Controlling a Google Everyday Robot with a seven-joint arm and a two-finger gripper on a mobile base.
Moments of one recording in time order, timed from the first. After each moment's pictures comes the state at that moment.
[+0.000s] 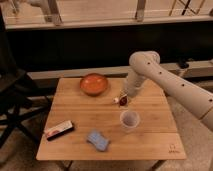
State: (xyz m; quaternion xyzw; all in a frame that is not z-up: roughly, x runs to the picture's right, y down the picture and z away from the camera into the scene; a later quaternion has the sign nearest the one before) arm 0.112 0.076 0.746 -0.28 -0.27 -0.35 0.85
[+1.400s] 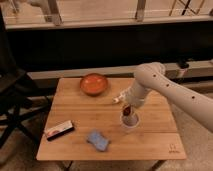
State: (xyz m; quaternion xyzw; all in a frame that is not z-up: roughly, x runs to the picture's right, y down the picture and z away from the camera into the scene) arm 0.129 0.129 0.733 -0.28 -0.28 -0.37 0.84
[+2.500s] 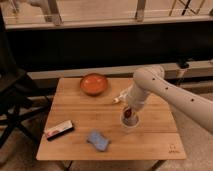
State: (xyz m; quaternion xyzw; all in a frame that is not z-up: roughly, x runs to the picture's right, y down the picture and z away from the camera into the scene) arm 0.132 0.137 0.742 -0.28 -0.27 -0.40 0.83
